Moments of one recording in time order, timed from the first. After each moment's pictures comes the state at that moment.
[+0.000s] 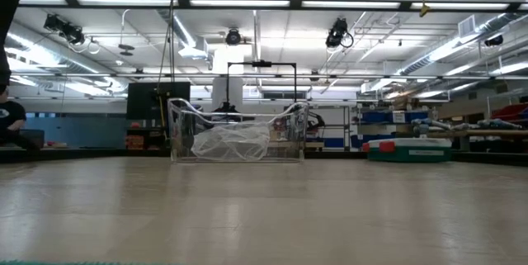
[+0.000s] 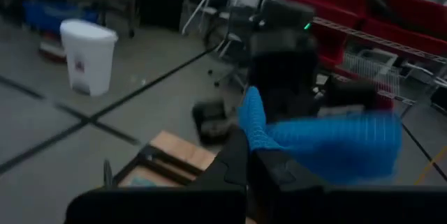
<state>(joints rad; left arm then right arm) 0.11 1.75 2.23 -0.55 -0.19 -0.29 -0.45 1.06 1.27 -0.24 -0.75 0.40</state>
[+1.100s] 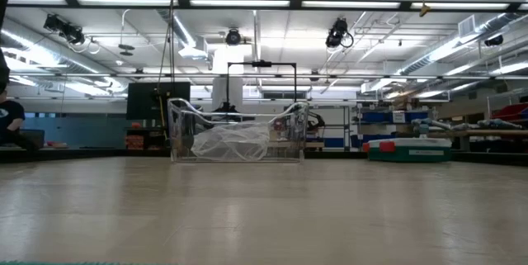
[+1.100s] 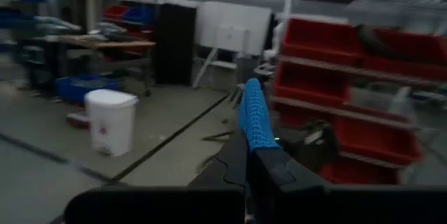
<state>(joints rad) 0.09 1.64 2.24 -0.48 -0.29 -0.12 -0.40 1.12 1.19 -0.36 -0.78 0.27</state>
